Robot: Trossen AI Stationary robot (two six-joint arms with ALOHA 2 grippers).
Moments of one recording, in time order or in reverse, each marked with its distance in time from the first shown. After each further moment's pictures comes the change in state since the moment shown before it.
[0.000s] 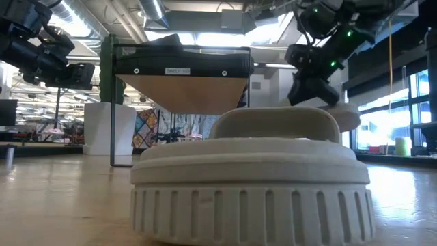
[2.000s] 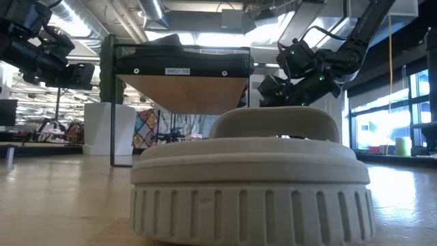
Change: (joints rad) left arm 0.000 0.000 0.000 0.000 0.000 0.000; right arm -0.091 0.440 -0.068 0.716 -0.400 -0.269
